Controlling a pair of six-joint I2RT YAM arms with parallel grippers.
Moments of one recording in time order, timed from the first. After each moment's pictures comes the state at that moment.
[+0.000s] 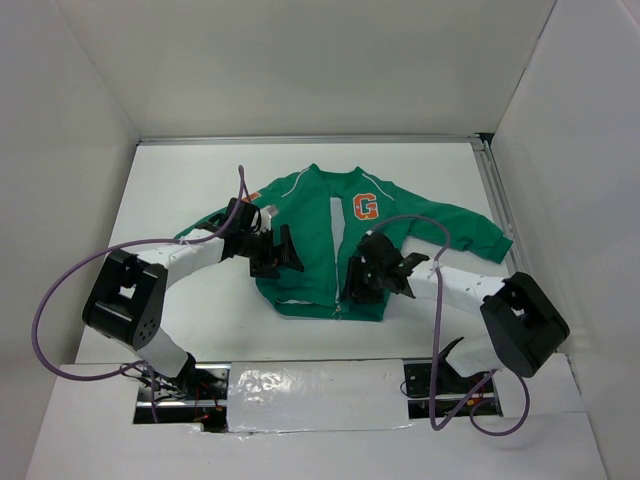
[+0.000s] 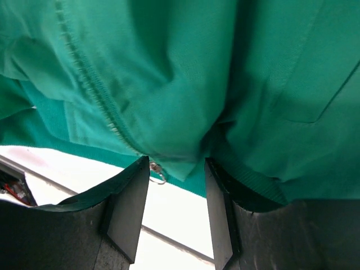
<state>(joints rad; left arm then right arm) -0.38 1.59 0.91 -0.32 0.56 -0.58 0.66 1.38 0.67 -0.30 -0.14 0.77</state>
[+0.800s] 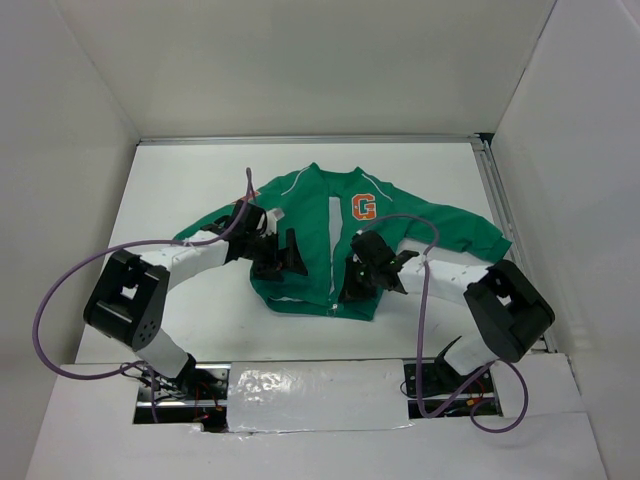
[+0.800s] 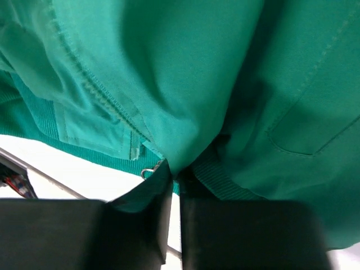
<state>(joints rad) -0.42 1.59 0.91 -0.33 0.54 -0.58 0.67 1.49 0.69 -0.22 -0.20 0.74</state>
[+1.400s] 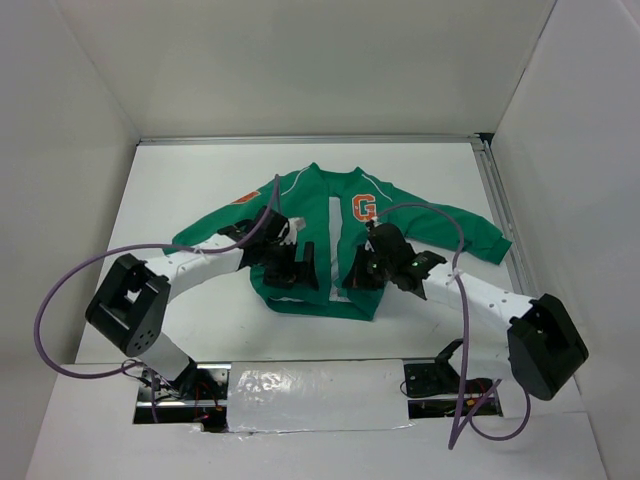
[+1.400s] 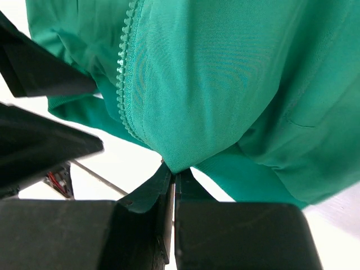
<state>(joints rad) -0.57 1.57 0.96 -0.43 0.43 -0.53 0.64 1.25 0.69 -0.28 -0.18 0.75</state>
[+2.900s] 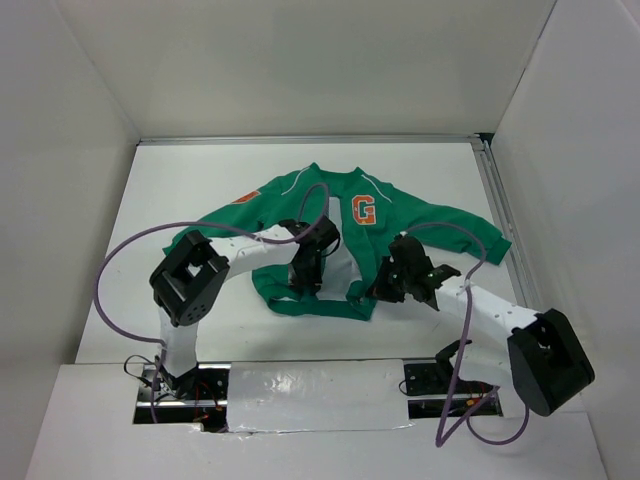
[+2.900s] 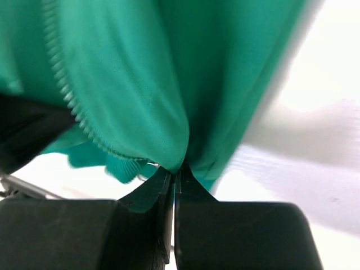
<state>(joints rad) -0.81 1.93 1.34 -0.81 -0.08 -0.83 0.49 1.14 0.51 -0.29 -0.14 0.80</state>
